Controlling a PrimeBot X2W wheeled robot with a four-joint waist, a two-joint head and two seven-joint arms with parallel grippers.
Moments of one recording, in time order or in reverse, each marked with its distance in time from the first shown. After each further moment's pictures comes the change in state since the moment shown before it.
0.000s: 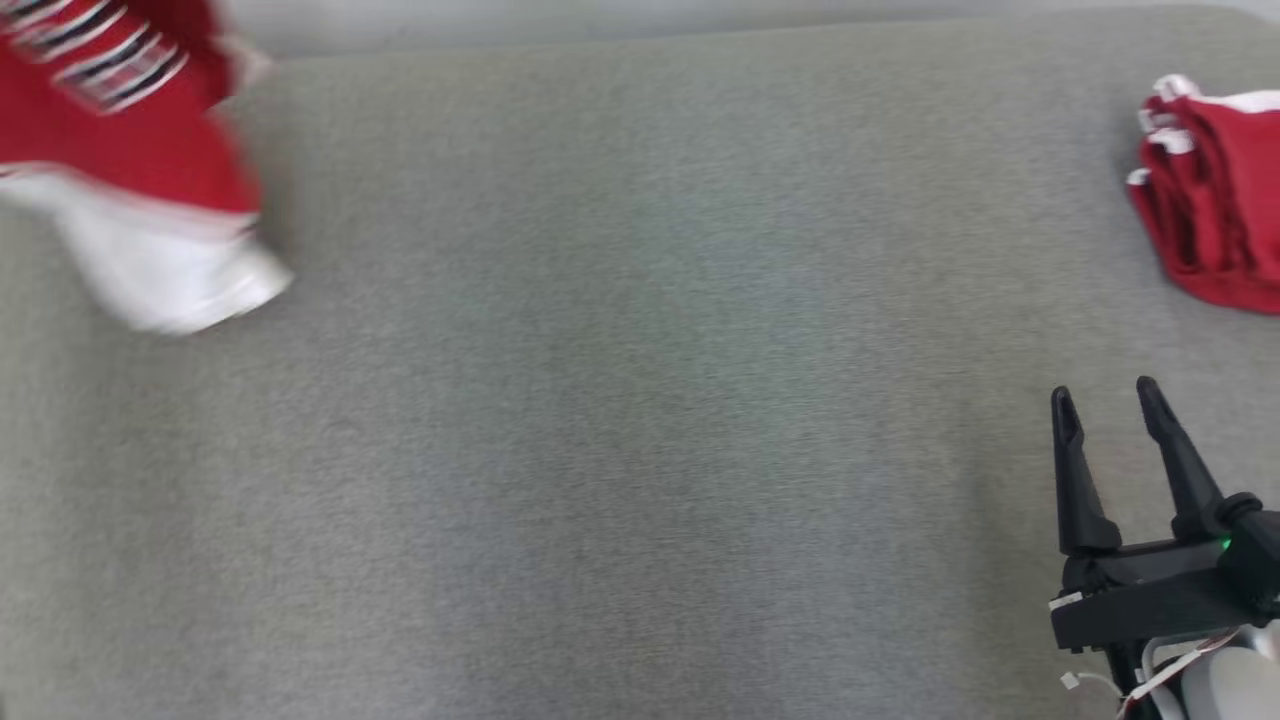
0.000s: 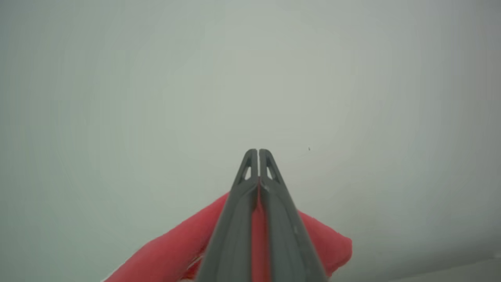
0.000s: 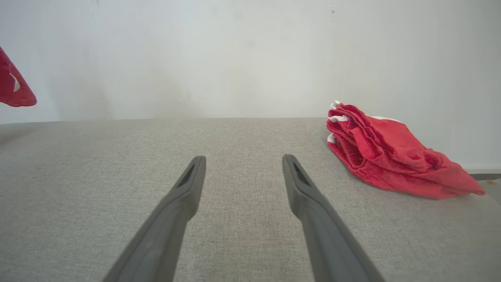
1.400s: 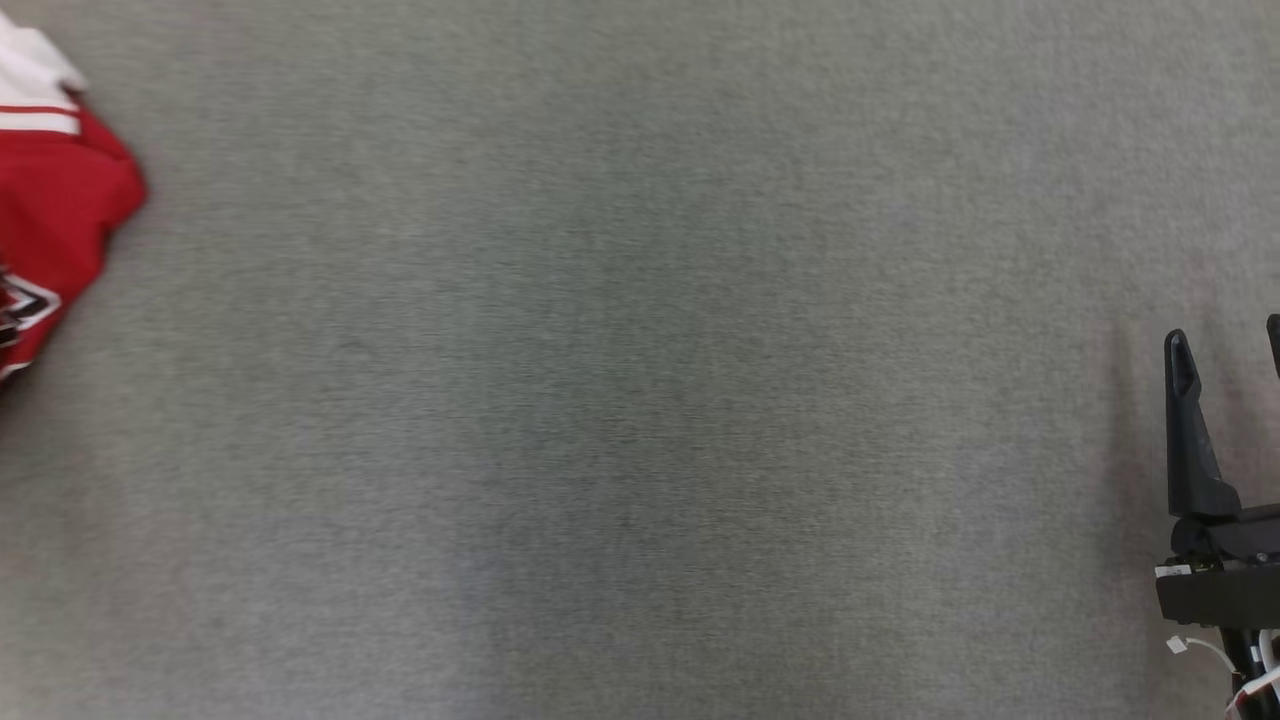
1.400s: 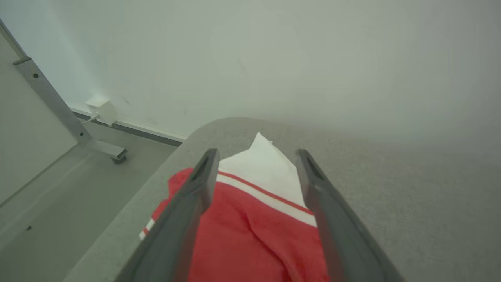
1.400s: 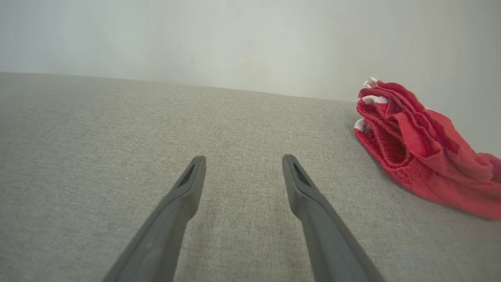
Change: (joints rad) left arm 0.215 -0.027 0.259 0.111 -0.042 0.041 0.003; right arm 0.030 -0.103 -0.082 -0.167 -0.005 0.000 0.026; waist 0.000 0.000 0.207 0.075
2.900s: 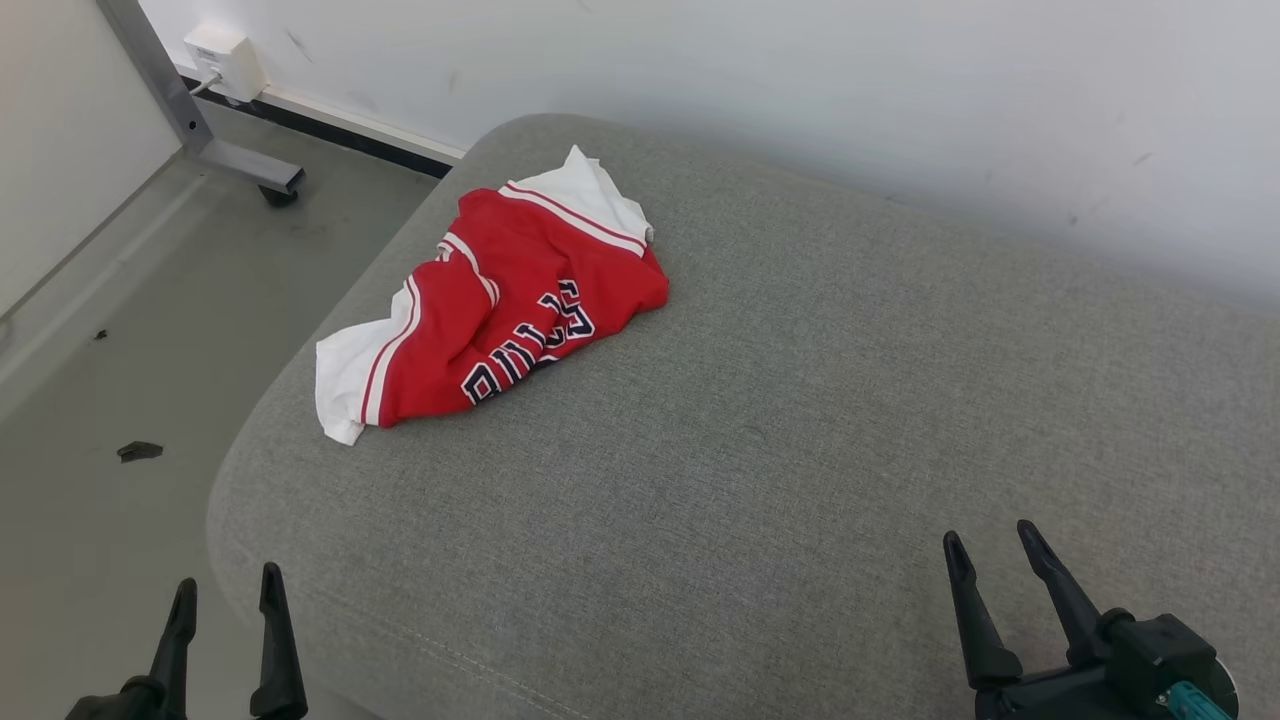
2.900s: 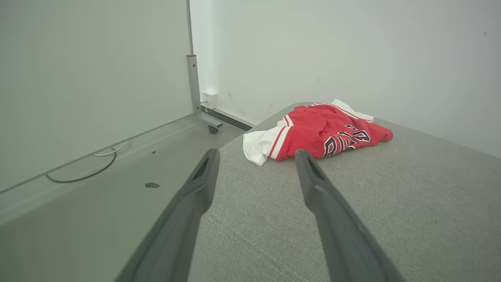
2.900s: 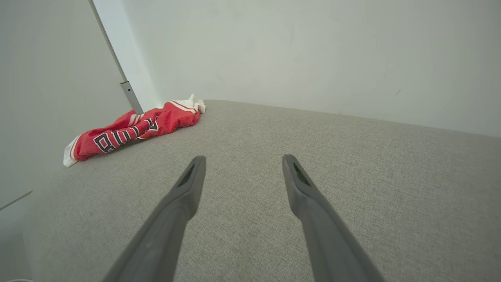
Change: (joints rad) left arm 0.940 -0.349 -0.103 -0.563 0.101 0.009 -0.198; right arm 0.105 0.177 0.204 0.257 0.023 0.000 -0.033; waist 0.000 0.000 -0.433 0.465
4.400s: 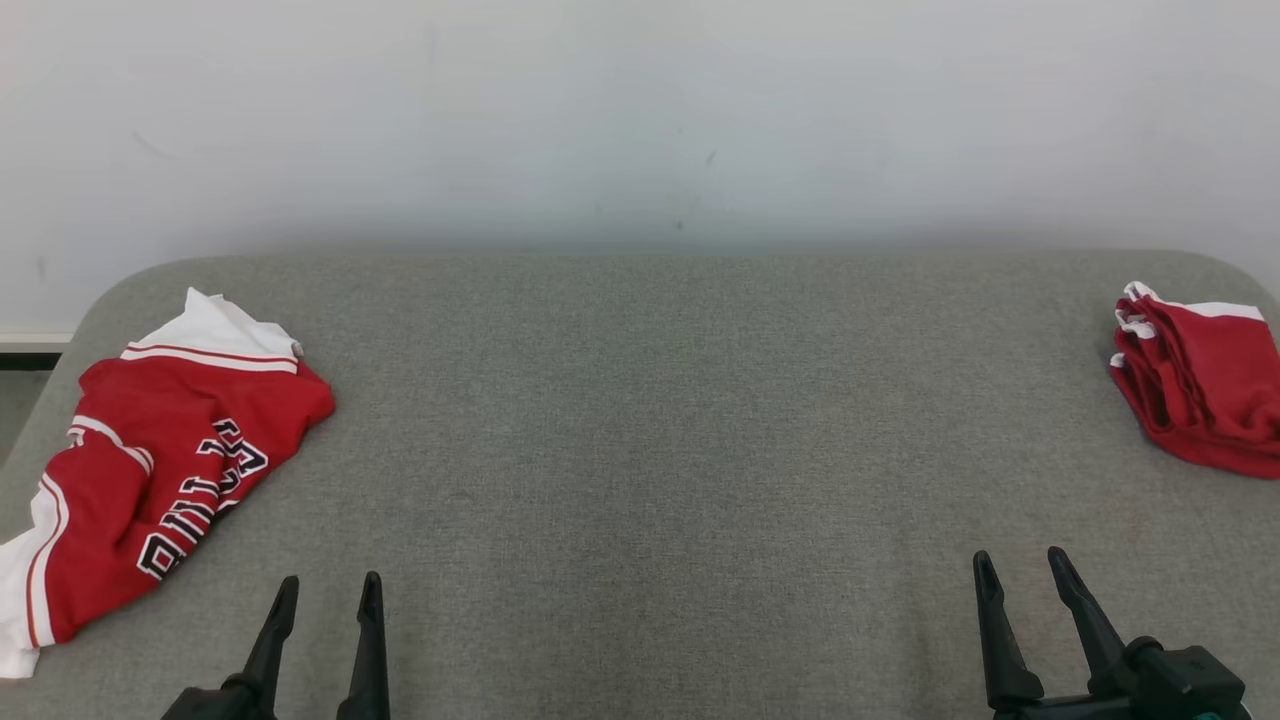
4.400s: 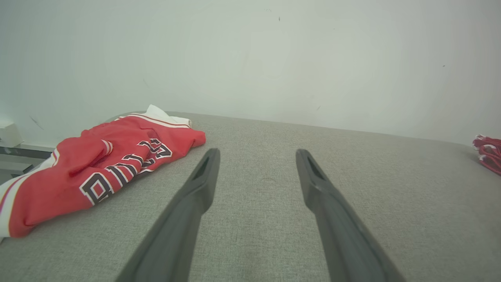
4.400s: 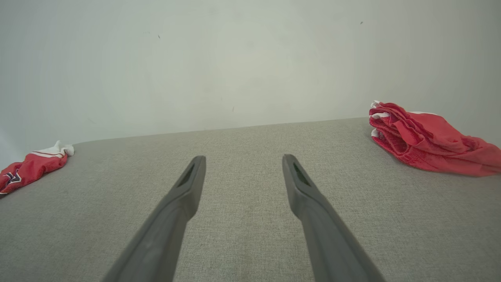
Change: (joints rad) left arm 0.017 0.000 -0.136 -0.008 0.020 -0.021 0.000; right arm 0.057 0.052 -0.081 -0.021 -0.009 0.000 0.000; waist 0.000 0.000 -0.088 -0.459
